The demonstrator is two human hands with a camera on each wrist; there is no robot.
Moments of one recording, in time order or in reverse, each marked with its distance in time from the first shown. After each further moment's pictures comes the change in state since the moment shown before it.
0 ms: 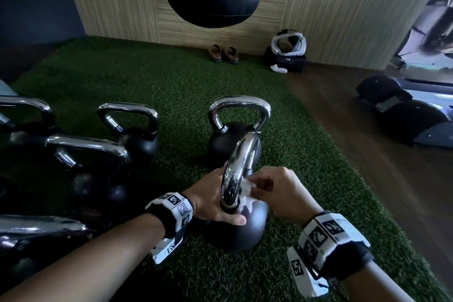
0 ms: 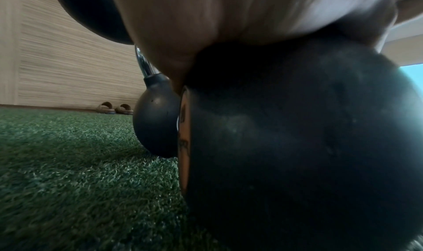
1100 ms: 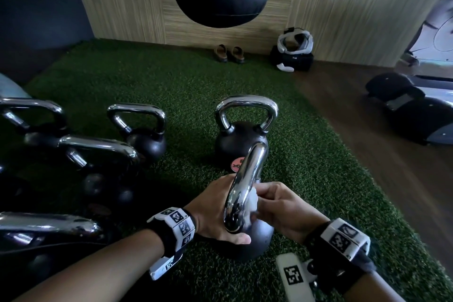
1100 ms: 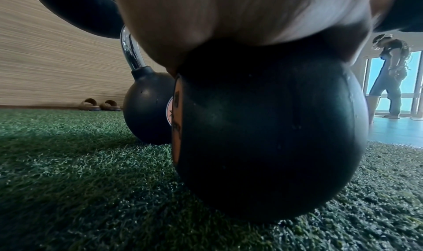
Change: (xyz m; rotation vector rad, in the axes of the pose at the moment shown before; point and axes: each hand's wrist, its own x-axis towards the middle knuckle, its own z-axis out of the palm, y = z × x) left_hand -0.028 0.014 0.013 -0.102 0.121 -0.008; right_hand -0.011 0.007 0.034 1.186 -0.396 0.098
